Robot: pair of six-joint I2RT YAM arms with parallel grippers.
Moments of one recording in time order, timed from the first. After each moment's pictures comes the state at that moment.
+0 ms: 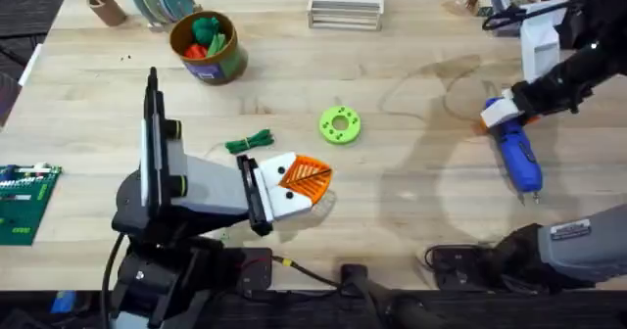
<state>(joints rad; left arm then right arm) -0.20 0.01 0.01 -0.10 1.06 -0.01 -0.36 1.76 1.15 -0.98 -0.09 -0.61</state>
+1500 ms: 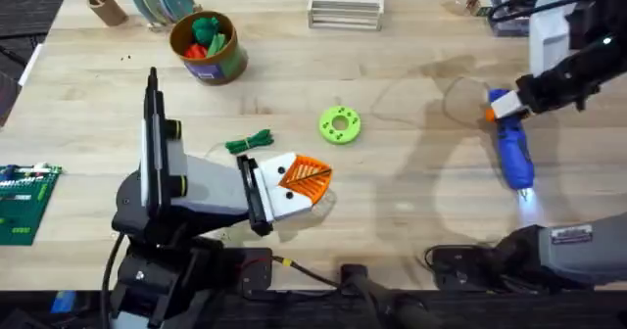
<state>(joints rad) -0.20 0.01 0.01 -0.10 1.06 -0.01 -0.36 1.69 1.15 -0.98 -0.13 -0.61</state>
